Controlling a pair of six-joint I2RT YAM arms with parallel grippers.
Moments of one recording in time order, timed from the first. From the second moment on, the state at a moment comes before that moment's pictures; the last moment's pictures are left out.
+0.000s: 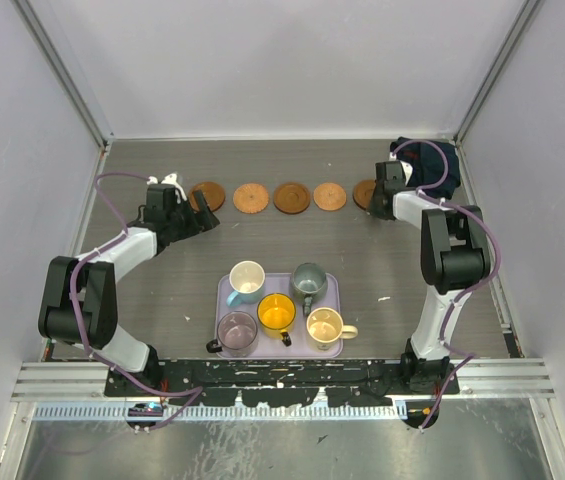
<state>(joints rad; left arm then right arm) -0.15 1.55 0.86 -0.02 0.15 -0.49 0.10 1.94 1.21 -0.17 0.20 0.42</state>
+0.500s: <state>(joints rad) -0.13 1.55 0.86 -0.02 0.13 -0.48 0.10 1.89 1.14 -0.15 0.20 0.42</state>
